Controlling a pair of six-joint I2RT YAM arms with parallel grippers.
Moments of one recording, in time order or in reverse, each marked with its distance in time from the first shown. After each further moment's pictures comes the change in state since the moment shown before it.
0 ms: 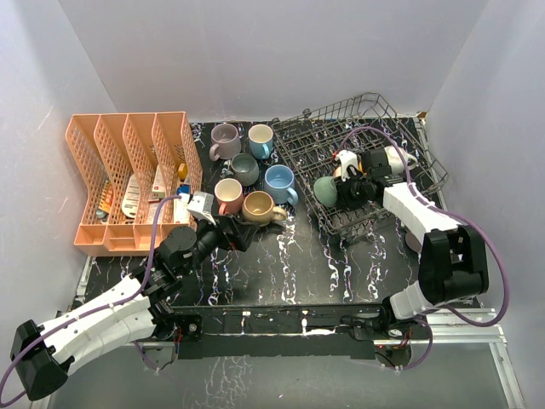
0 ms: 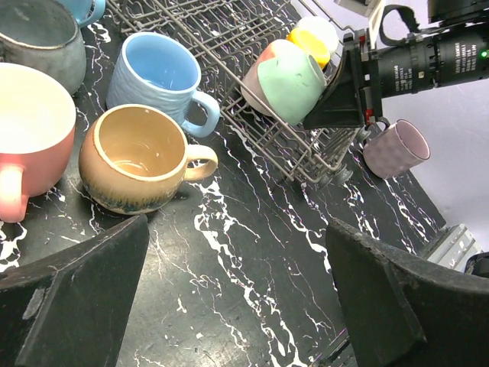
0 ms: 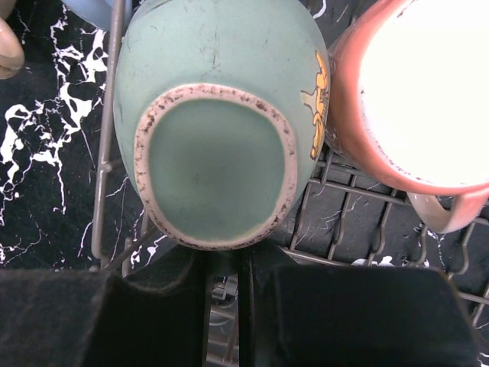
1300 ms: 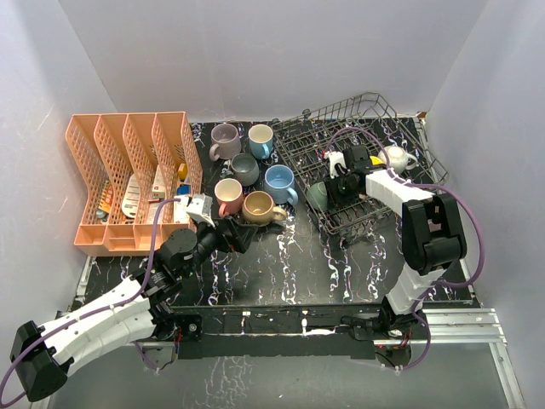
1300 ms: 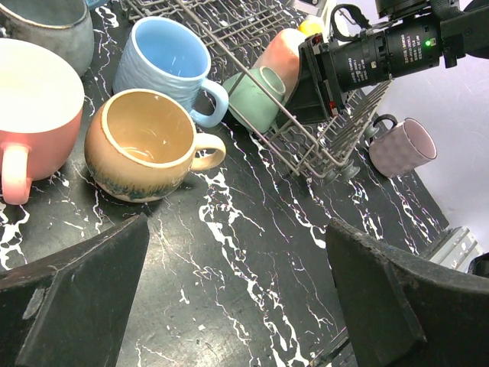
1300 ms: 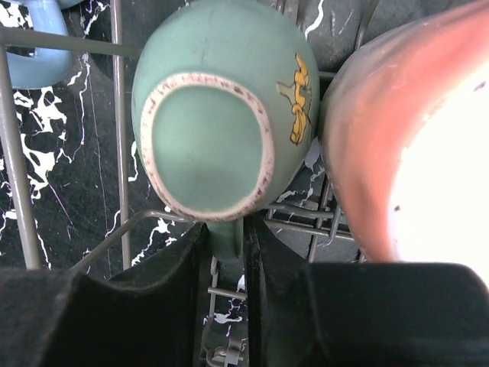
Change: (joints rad) left arm 0.000 -0.014 -0.029 -0.007 -0.014 -0.032; right arm 0.052 0.258 0.122 0.009 0.084 0.118
